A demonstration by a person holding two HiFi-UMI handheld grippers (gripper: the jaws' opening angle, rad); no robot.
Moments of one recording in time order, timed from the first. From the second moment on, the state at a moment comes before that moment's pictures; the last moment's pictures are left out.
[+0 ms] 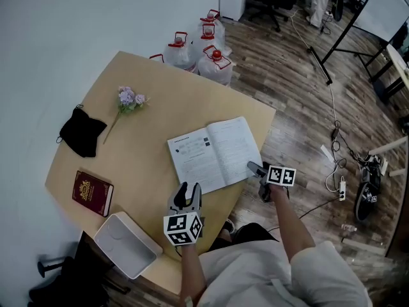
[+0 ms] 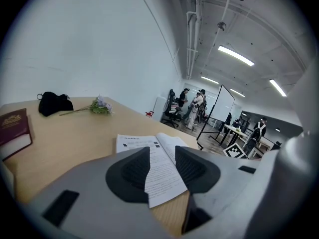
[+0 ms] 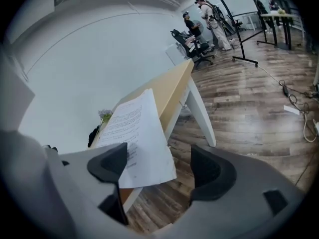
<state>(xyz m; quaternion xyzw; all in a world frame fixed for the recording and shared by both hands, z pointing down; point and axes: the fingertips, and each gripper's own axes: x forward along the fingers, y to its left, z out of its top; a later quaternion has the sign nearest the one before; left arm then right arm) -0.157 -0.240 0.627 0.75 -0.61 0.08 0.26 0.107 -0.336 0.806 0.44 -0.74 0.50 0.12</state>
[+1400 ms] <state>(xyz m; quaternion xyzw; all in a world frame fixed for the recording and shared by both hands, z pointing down) -0.165 -0.236 0.617 0.74 -0.62 0.07 0.25 0.085 -0.328 0.750 0.47 -0.76 0.43 0.14</state>
